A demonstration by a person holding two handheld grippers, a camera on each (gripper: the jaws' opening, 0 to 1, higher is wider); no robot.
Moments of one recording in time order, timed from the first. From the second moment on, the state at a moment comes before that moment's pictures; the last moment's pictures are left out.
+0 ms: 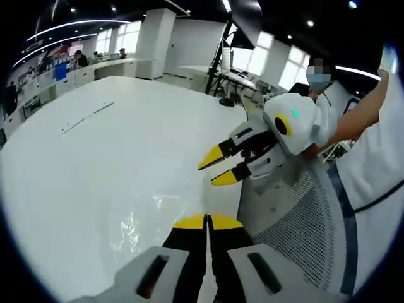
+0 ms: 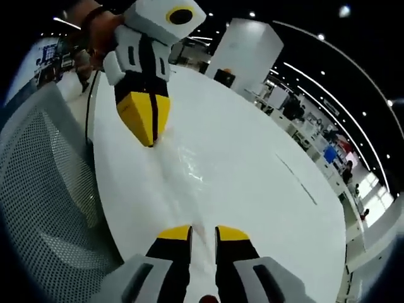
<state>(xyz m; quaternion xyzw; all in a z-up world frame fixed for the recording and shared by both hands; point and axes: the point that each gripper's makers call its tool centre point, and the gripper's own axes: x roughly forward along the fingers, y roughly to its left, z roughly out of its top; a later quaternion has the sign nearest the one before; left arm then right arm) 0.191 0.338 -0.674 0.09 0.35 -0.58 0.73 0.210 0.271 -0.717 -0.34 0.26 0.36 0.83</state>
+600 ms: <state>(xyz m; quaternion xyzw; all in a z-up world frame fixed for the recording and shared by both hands) 0.211 0.355 -0.678 0.19 0.30 -0.54 0.76 0.207 0.286 -0.719 -0.39 0.26 0.38 0.80</state>
